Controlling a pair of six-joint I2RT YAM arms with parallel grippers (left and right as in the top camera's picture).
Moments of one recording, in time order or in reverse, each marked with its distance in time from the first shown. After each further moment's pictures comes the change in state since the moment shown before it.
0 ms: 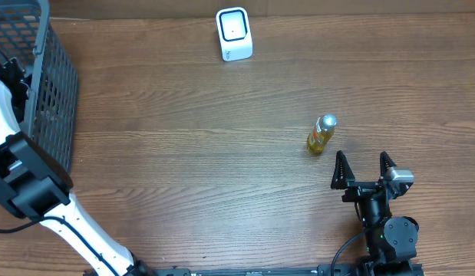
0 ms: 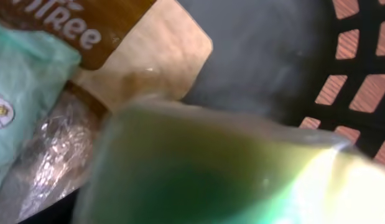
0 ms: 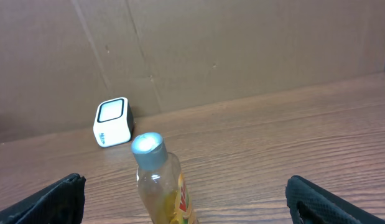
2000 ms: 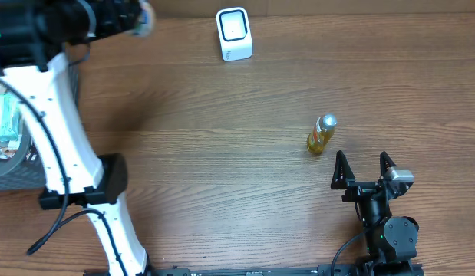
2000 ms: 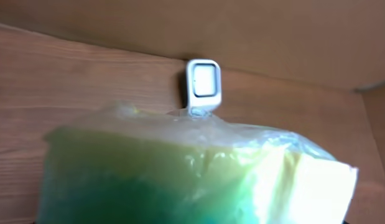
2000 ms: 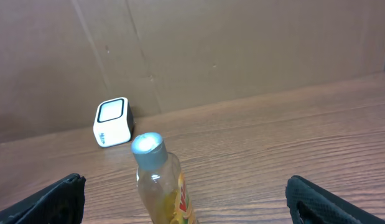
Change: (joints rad) left arm -0.523 -0.101 1.051 -0.688 0.218 -0.188; right arm 0.000 0.000 0.000 0.000 0.000 0.000
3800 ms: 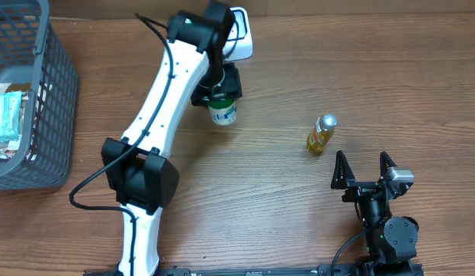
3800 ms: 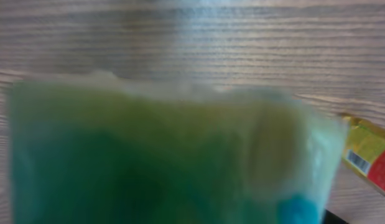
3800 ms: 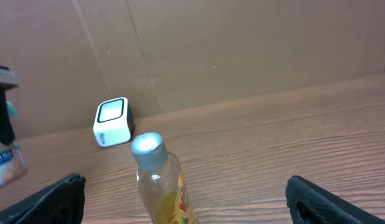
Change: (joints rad) left arm -0.468 0.000 -0.855 0.153 -0.261 -0.327; right arm 0.000 0.000 0.000 0.000 0.000 0.000
